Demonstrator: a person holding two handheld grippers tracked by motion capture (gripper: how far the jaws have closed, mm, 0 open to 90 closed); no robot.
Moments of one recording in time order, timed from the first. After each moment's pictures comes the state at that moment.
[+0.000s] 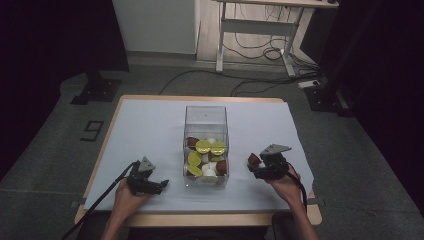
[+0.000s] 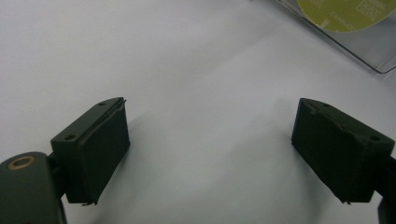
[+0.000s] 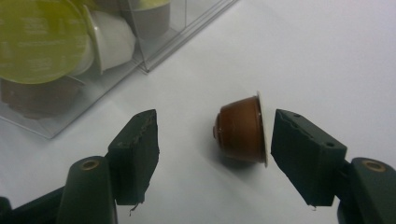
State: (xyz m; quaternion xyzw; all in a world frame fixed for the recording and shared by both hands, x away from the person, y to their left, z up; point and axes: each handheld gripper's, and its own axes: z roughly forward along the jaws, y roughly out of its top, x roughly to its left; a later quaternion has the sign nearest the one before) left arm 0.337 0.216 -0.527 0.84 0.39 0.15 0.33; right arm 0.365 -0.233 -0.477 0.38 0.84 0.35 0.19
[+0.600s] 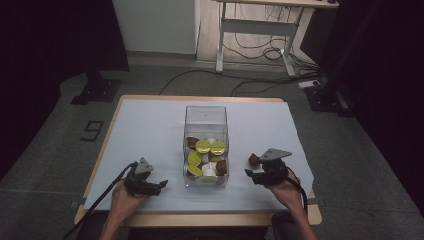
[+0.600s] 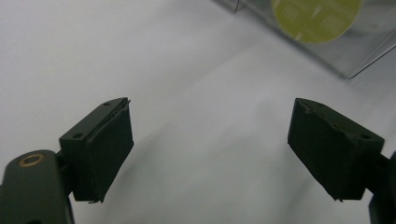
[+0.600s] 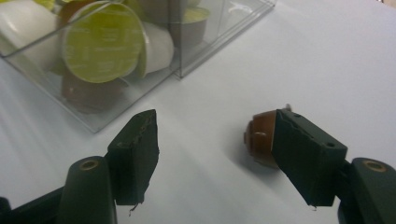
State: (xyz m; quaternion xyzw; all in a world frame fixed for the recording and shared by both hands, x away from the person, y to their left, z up) left arm 0.324 0.219 -0.512 0.84 0.38 0.16 0.36; right arm 0.343 -0.224 -0.467 0.34 0.84 0.37 0.19
